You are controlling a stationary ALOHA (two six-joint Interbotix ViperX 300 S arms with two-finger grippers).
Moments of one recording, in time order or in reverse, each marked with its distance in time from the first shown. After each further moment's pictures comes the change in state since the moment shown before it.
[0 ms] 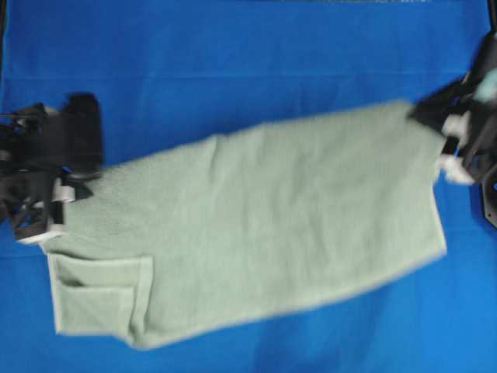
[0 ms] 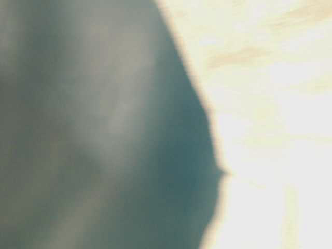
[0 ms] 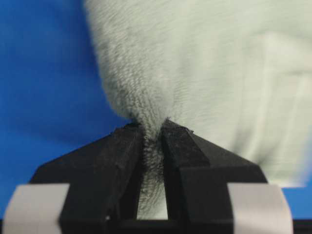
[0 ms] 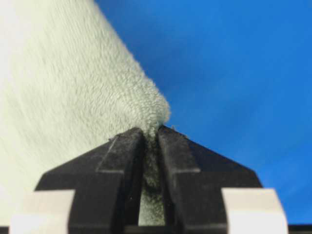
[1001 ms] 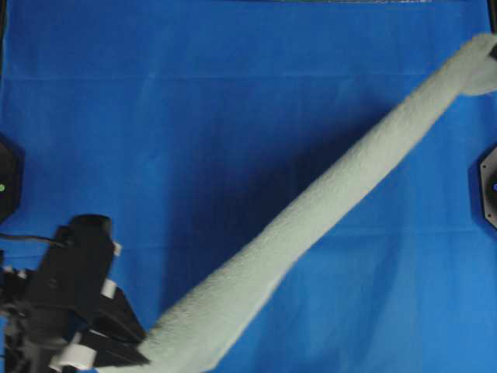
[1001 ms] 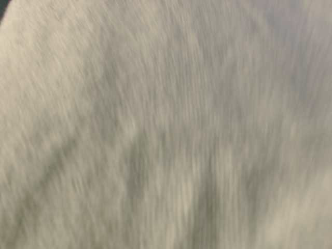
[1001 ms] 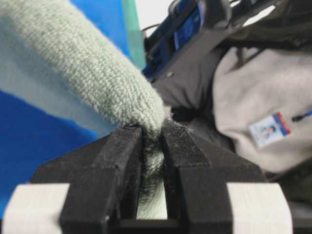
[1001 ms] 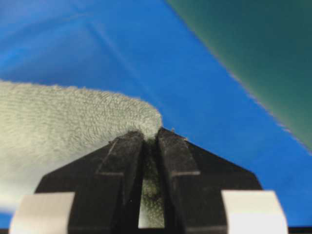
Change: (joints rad) left arm -0.367 0.276 -0.365 0.002 -0.373 -0.206; right arm 0.067 -0.216 -0.146 -0.098 0.290 0.048
